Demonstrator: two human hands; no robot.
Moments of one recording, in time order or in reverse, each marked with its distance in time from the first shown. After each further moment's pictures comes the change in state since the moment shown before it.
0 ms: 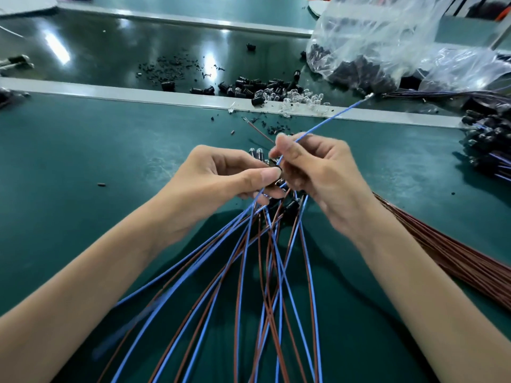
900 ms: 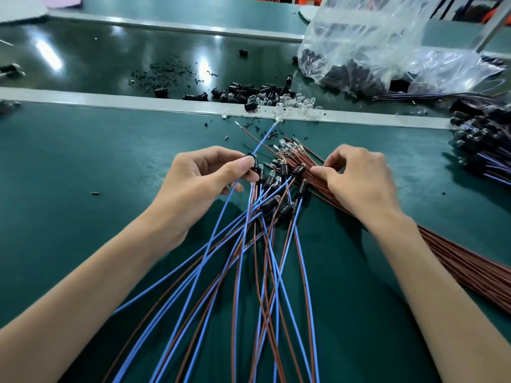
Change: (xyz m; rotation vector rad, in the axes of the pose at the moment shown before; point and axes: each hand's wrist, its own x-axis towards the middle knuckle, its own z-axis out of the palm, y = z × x) left_hand 0.006 -0.008 -0.001 -0.004 0.239 -0.028; right_hand 0.003 0.007 -0.053 -1.231 0.446 0.126
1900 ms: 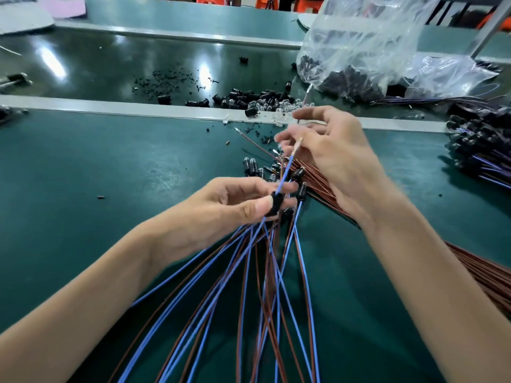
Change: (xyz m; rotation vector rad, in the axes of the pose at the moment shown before) left_hand -0.009 -0.006 -0.001 -0.305 -0.625 -0.044; right_hand -0.005 -0.061 -0.021 1.113 -0.225 0.016
